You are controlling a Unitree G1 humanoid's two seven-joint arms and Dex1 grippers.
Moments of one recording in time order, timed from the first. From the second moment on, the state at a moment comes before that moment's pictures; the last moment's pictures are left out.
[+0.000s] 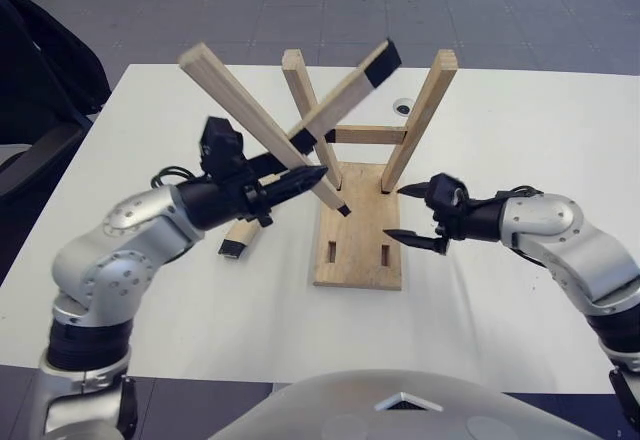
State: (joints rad) left arm -0.06 0.69 0.06 -0.48 -0.98 0.62 -0.64; right arm -0.25 -0.77 0.40 -0.44 0.33 0.54 0.75
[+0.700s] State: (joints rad) left arm 0.03 0.64 0.07 -0.51 -0.88 0.59 -0.70; right arm -0.35 -0.75 0.61 -0.25 -0.24 -0.07 0.99
